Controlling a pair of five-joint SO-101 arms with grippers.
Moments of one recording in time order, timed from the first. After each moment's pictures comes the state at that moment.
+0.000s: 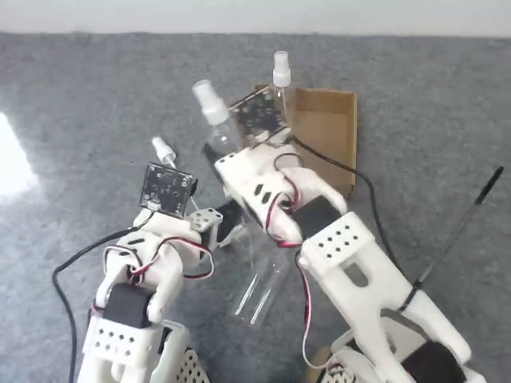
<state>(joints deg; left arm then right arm) 8.4 -79.3 73.6 50.4 2.2 -39.2 -26.6 35.3 26.8 0.0</state>
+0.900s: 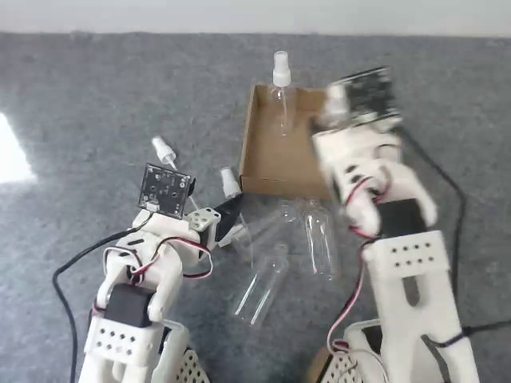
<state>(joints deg) 7.8 -79.9 75.1 49.8 2.2 -10.0 -39.8 35.1 38.2 6.7</state>
